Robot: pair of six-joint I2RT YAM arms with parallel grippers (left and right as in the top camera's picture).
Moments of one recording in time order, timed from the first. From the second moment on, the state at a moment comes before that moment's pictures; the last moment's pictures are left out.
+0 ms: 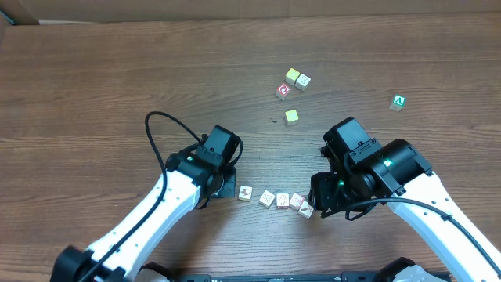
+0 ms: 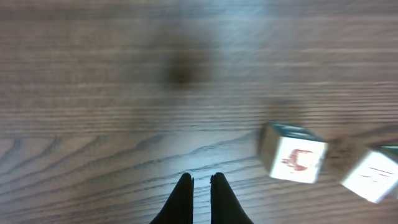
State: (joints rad) left arm -0.50 1.42 0.88 -0.86 -0.06 -0.49; right arm 0.54 1.28 1.15 -1.32 -0.28 0.52
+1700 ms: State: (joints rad) left arm -0.59 1.69 0.88 -0.68 0.15 -0.23; right arm 0.54 1.28 1.15 -1.36 -0.28 0.54
